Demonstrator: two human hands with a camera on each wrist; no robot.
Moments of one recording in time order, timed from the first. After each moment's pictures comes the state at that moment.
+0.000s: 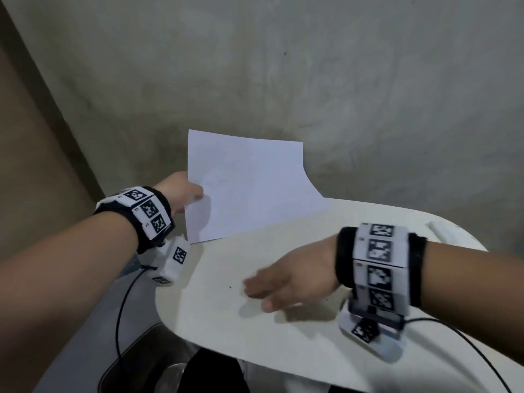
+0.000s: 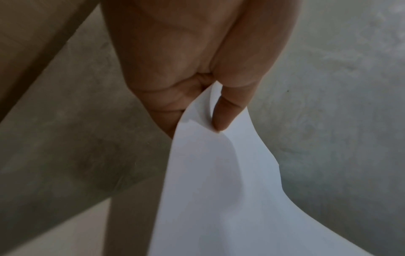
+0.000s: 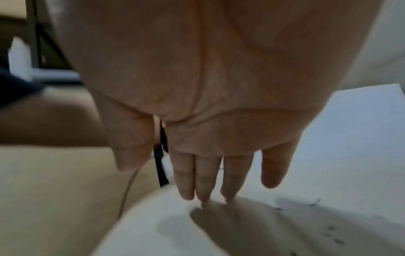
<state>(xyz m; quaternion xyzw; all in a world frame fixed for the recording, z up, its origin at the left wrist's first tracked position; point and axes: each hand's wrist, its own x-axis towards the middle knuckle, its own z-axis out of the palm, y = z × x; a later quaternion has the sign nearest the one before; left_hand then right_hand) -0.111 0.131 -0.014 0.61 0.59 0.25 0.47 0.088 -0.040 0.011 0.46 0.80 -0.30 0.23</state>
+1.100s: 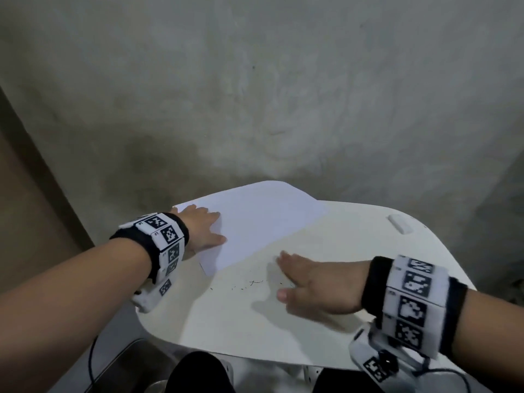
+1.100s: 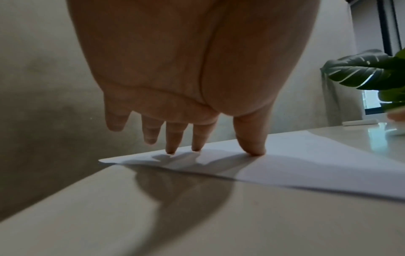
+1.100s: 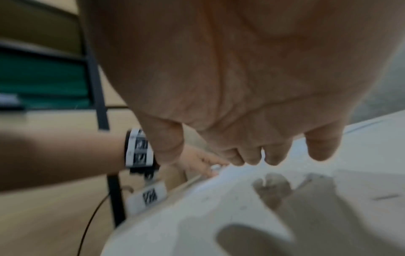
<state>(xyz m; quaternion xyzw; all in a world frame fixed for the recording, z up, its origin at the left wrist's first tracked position) -0.064 0.097 -0.034 0.85 0.49 -0.19 0.04 0.124 -0.102 0.008 0.66 0.68 -0.26 0.14</state>
